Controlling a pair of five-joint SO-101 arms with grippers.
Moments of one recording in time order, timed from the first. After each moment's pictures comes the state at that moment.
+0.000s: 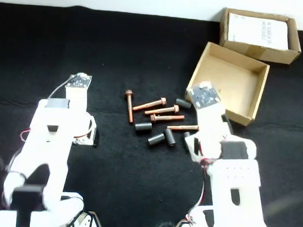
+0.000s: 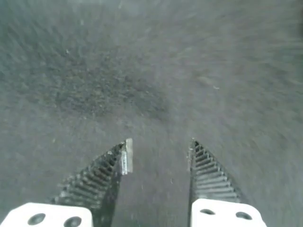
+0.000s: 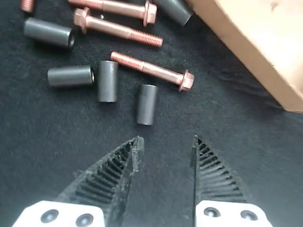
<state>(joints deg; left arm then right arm) -8.5 -11.9 43.6 64.3 -0.7 -12.4 -42.3 48.6 66.9 17.7</state>
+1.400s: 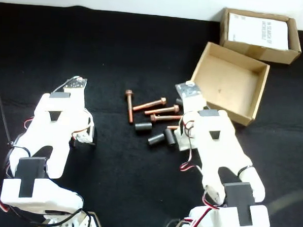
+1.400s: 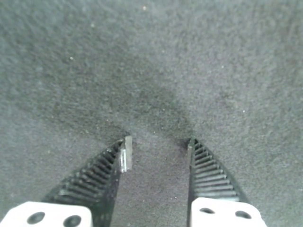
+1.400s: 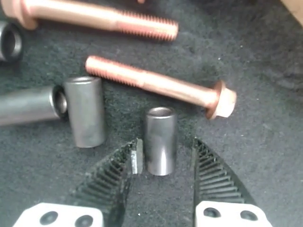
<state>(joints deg) -10.6 0.7 37.1 63.8 1.7 -14.9 -2.9 39.3 53.8 12.0</state>
